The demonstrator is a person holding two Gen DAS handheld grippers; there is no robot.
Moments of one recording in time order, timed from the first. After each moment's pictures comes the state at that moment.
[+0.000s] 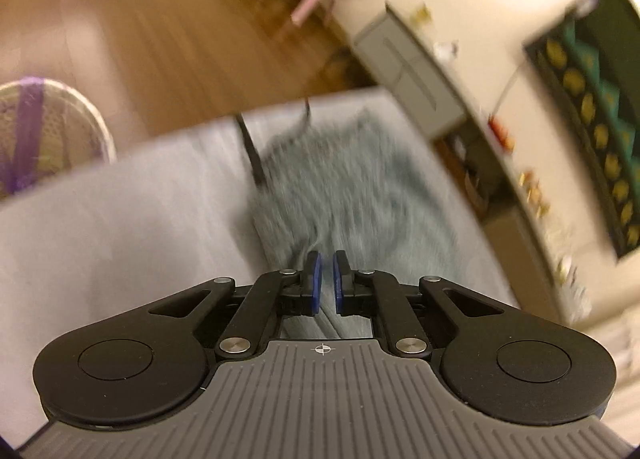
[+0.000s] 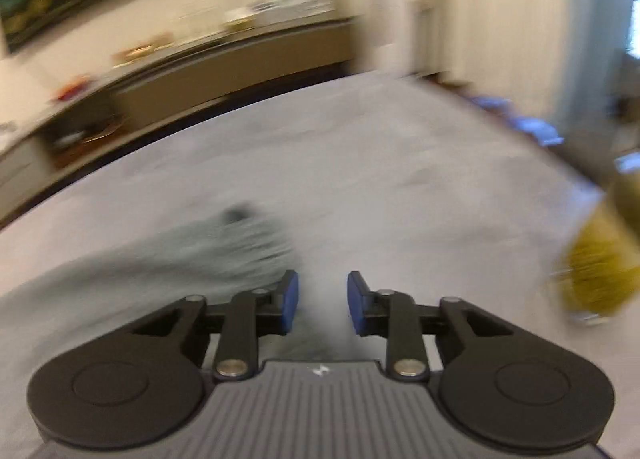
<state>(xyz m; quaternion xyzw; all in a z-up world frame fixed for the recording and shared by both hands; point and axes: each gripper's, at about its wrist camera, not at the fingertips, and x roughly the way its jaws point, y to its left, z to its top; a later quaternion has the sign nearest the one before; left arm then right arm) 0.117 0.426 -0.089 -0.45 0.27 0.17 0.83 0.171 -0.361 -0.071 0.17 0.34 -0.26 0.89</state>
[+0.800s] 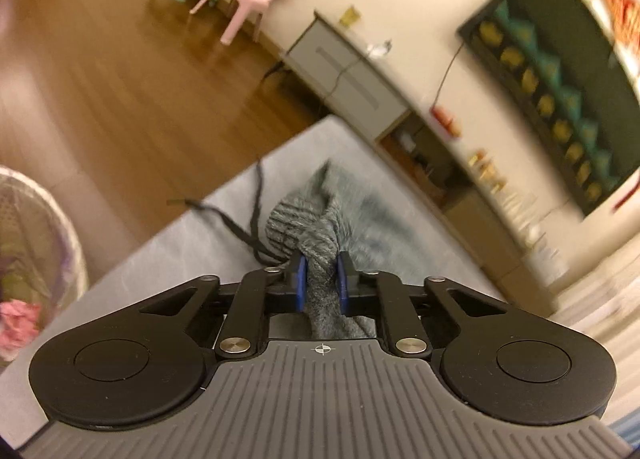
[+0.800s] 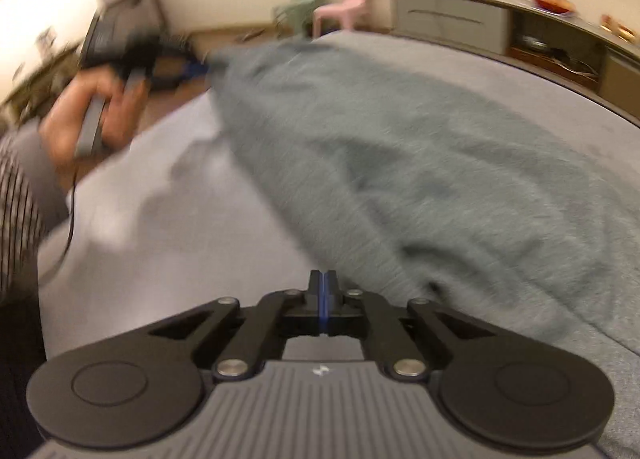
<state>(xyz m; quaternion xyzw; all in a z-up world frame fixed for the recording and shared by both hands) 0.125 0.461 -0.081 -0.40 0.25 0.06 0.88 0.117 0.144 -0.063 -0.07 0.43 0.35 0.83</state>
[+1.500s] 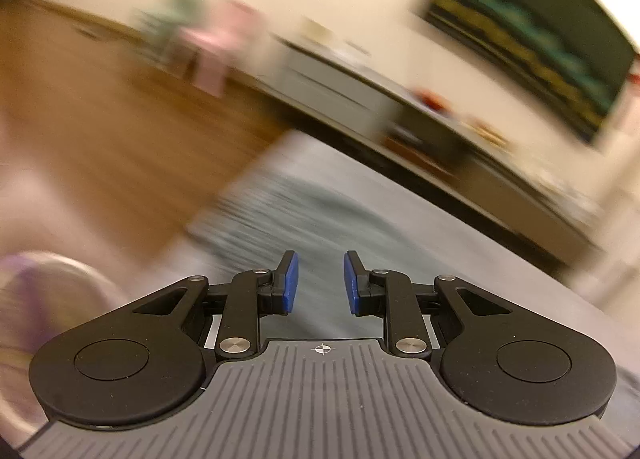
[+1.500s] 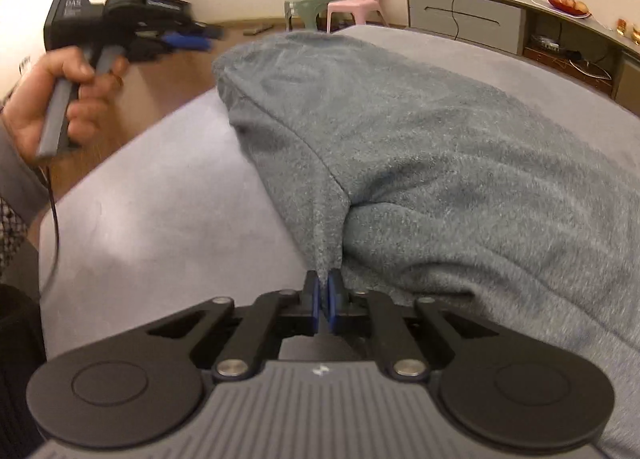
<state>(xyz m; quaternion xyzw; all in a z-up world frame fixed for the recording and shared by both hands) 0.115 0.380 -0.047 -0.24 0.30 0.02 0.92 0.105 0.164 -0.066 -0.04 0.43 0.35 0.83</state>
